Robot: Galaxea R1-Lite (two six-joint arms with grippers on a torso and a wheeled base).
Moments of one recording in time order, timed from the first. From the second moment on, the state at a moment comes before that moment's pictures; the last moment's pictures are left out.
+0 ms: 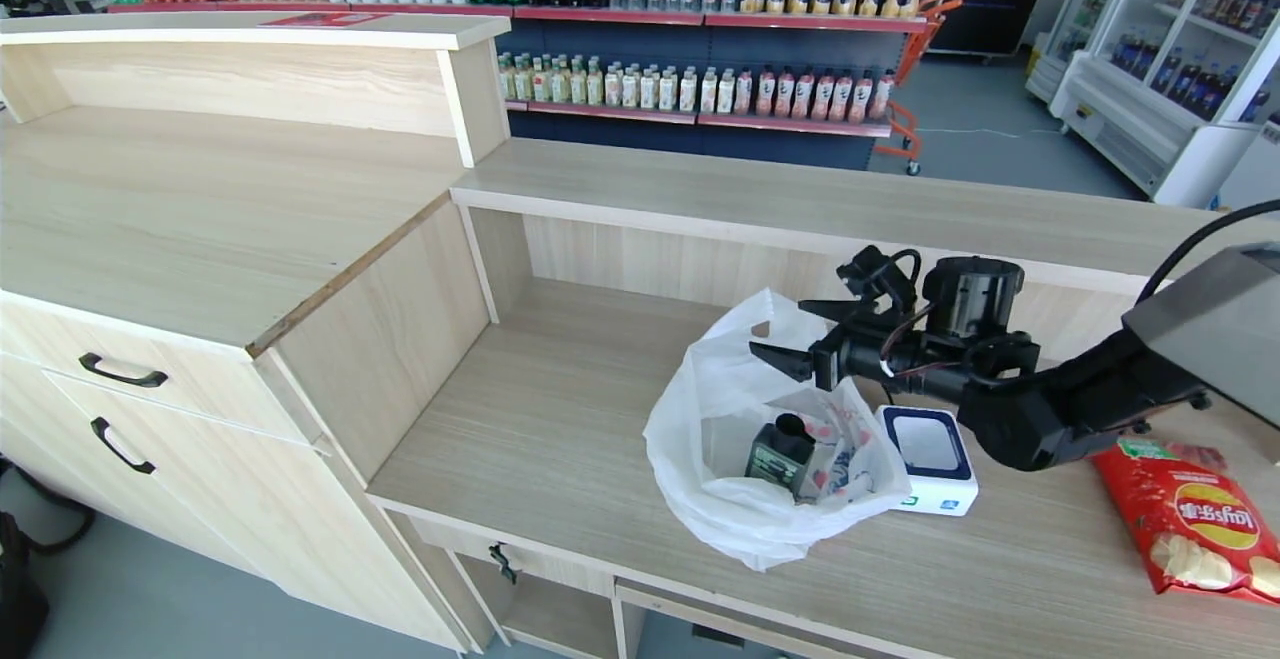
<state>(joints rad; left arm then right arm) -0.10 0.10 0.00 -0.01 -0.03 0.00 0.25 2.14 -1.04 -0.97 0.51 -0.24</state>
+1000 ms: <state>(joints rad) -0.10 0.10 0.00 -0.01 -0.04 0.00 0.02 1.76 -0.98 -0.76 0.63 -0.43</state>
